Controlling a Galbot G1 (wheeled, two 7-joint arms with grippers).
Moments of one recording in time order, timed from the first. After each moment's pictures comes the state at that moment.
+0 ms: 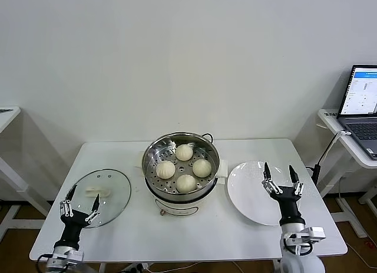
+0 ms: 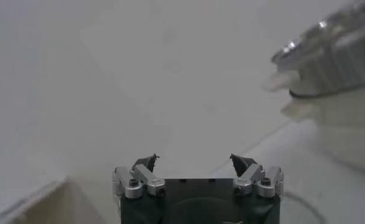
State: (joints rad) left arm 1.50 -1.41 -0.85 -1.72 0.72 -0.37 -0.04; right arm -1.46 1.29 0.57 1.89 0.48 0.31 0.05
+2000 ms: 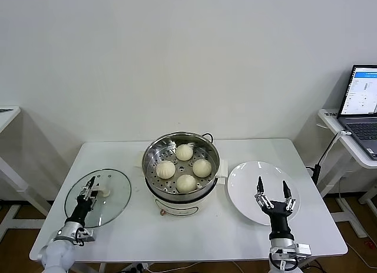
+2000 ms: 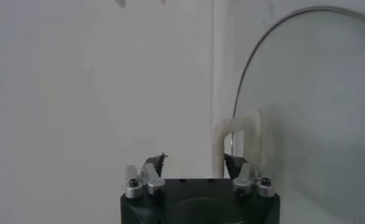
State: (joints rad) left arm 1.13 -1.35 -0.86 -1.24 1.46 -0.41 -0.27; right arm -1.50 1.38 0.55 1.81 0.39 0.41 0.05
